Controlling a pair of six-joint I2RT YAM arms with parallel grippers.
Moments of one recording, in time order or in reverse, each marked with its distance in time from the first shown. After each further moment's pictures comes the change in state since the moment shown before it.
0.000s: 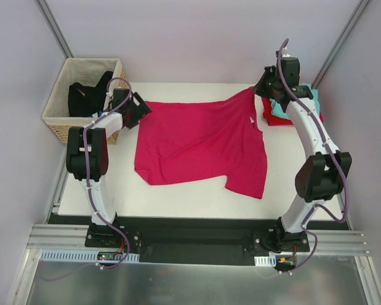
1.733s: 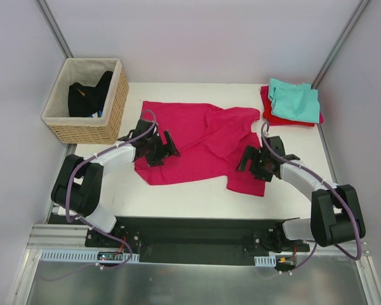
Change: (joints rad) left arm -0.320 -0.402 -0.455 -0.138 0.179 -0.024; right arm 0.109 -0.423 -1.027 0.140 -0.072 0.103
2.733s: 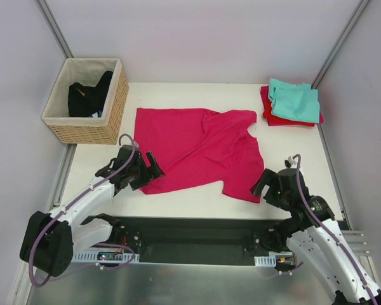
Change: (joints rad) left arm -0.007 -0.537 -0.392 -0.111 -0.157 -0.051; right arm 0.177 -0.884 -0.168 -0.576 0.263 0.220
